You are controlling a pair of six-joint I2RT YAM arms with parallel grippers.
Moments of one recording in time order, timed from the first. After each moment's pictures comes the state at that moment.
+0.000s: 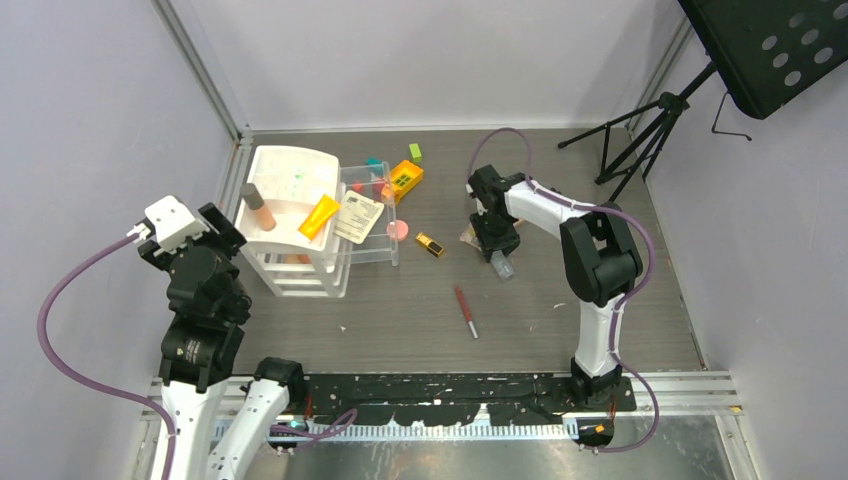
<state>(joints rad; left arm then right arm) -0.20 0.53 0.99 -0.46 -0.84 -0.10 0.46 1.97 1.41 -0.84 0.07 0.16</state>
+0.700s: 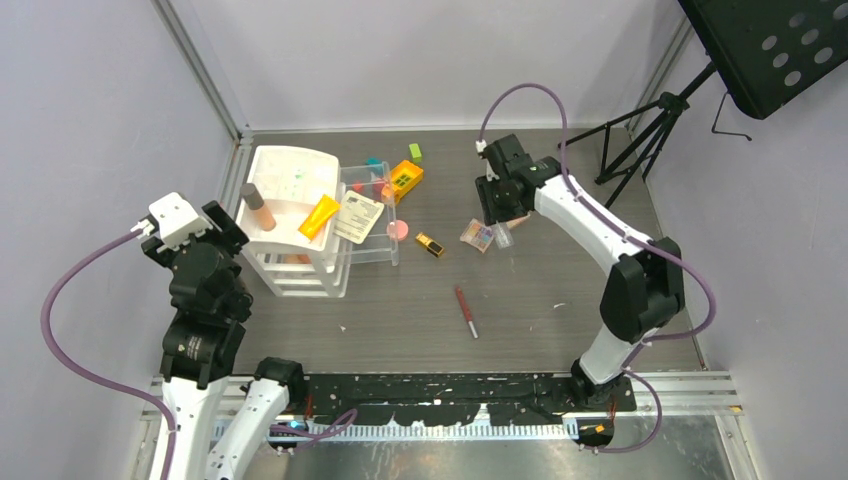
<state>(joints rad) -0.20 0.55 0.99 -0.46 -0.83 -0.10 0.47 1.71 1.47 -0.84 0.10 0.17</state>
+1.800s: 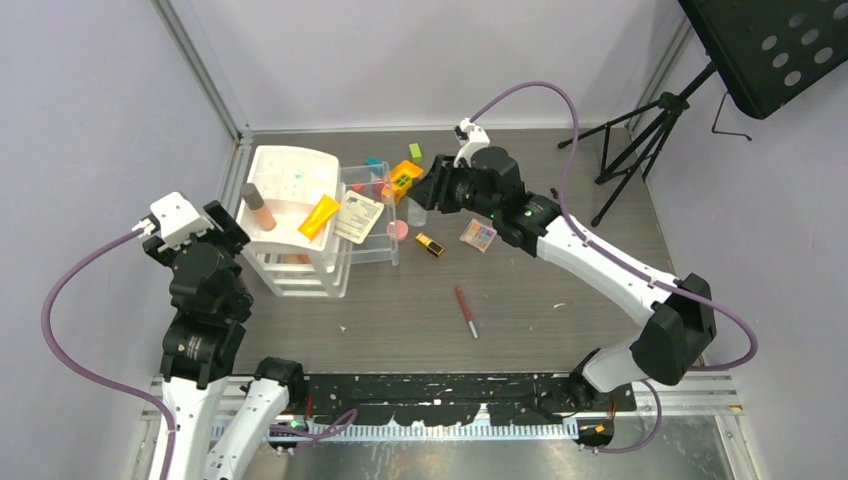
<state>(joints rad) -0.21 0.55 0.99 -0.46 -0.82 -0.10 0.70 1.44 1.26 -0.12 -0.07 0.56</state>
